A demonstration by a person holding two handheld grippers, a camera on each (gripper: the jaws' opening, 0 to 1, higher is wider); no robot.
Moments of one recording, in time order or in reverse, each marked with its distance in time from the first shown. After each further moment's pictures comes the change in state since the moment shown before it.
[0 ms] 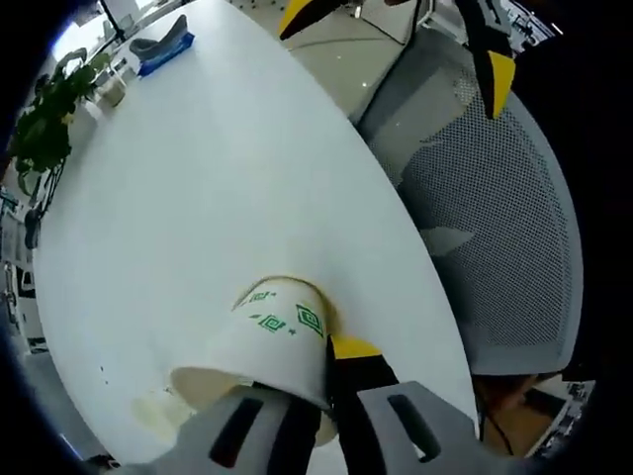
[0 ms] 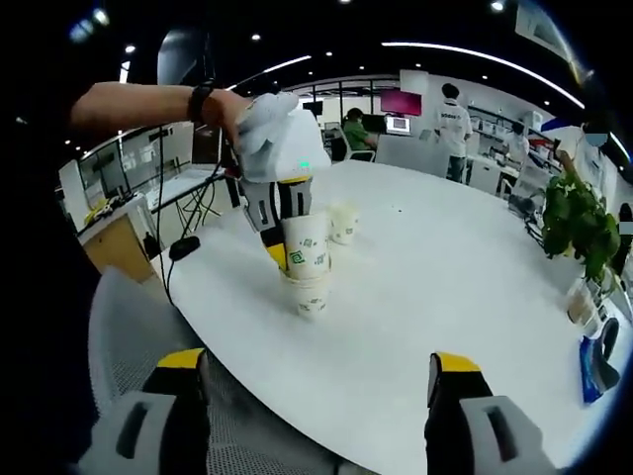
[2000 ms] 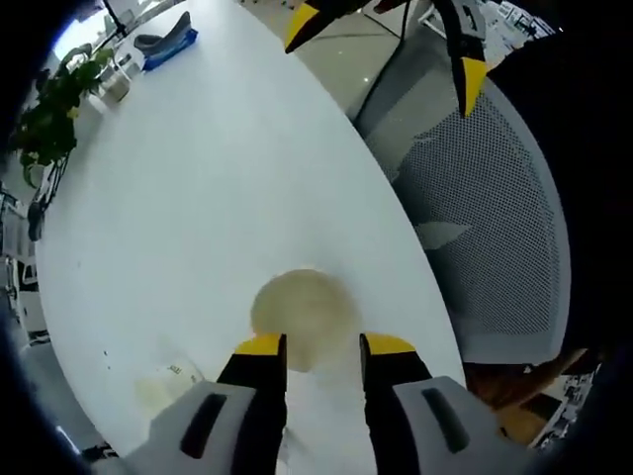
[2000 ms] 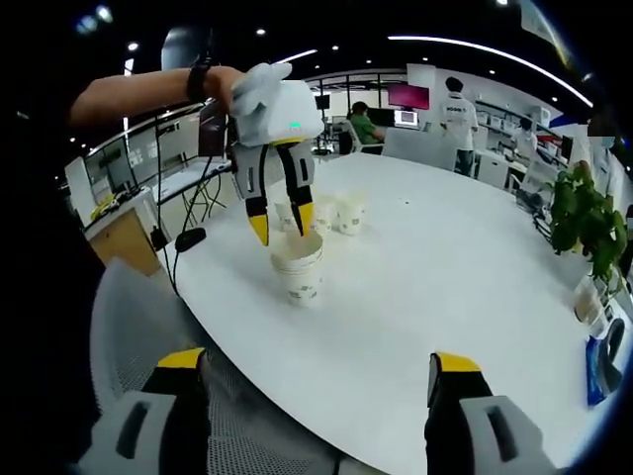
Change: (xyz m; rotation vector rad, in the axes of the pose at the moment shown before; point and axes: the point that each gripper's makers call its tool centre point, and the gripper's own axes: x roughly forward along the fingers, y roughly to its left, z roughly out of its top) left arm -0.031 0.000 -0.014 -0.040 -0.009 0.020; right arm 0.003 -0.002 -0.010 -0.002 0.029 0.035
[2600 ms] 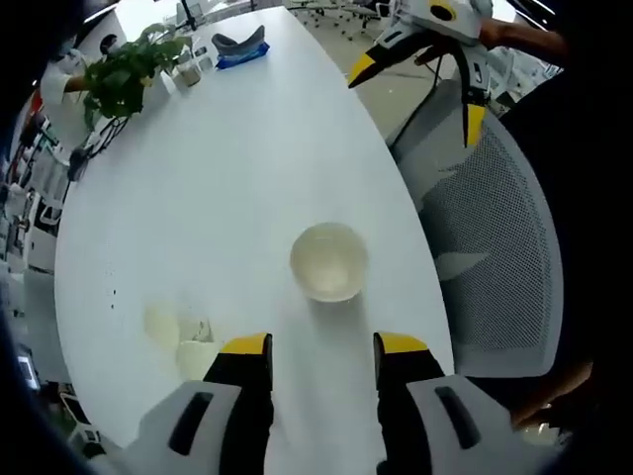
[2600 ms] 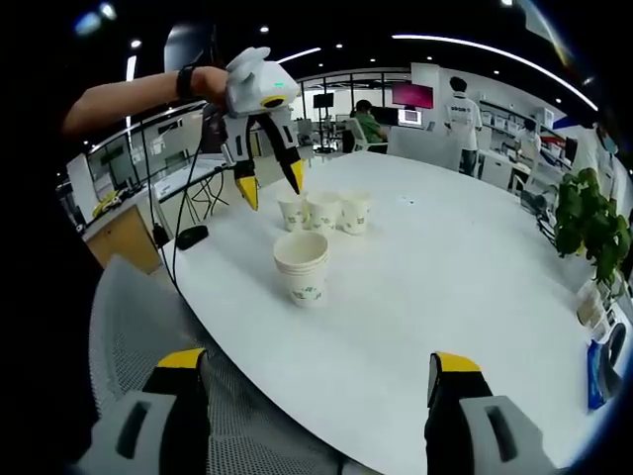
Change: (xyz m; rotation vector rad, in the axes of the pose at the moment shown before) left arm -0.043 0.010 -0.061 -0.220 -0.132 0.104; right arm 0.006 0.006 0.002 -0.011 0.009 0.010
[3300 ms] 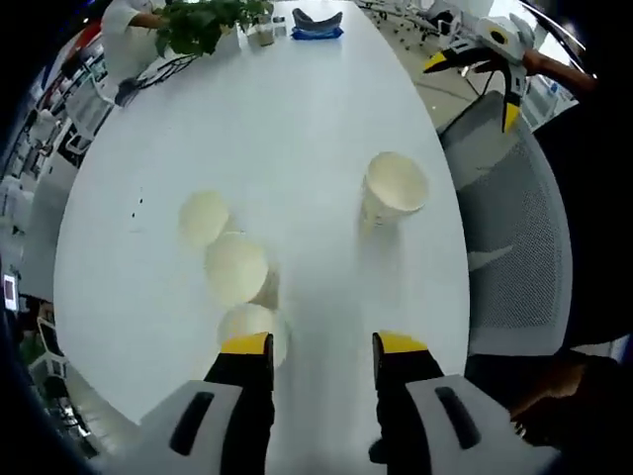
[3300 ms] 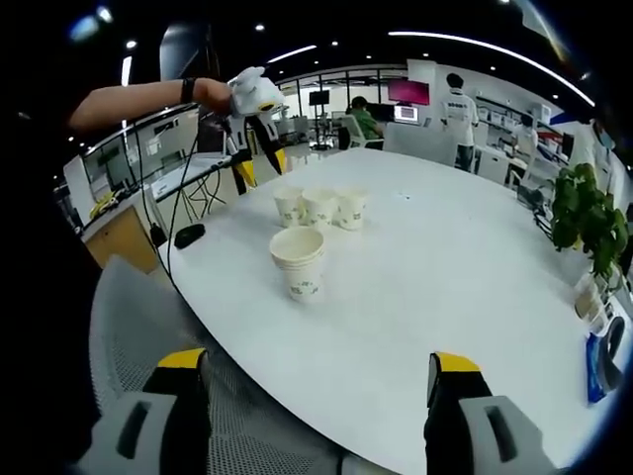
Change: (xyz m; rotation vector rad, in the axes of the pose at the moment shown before) left arm -0.011 0.047 -0.082 -0.211 0.025 0.035; right arm -0.006 -0.004 -0.007 0.021 0.014 -0.015
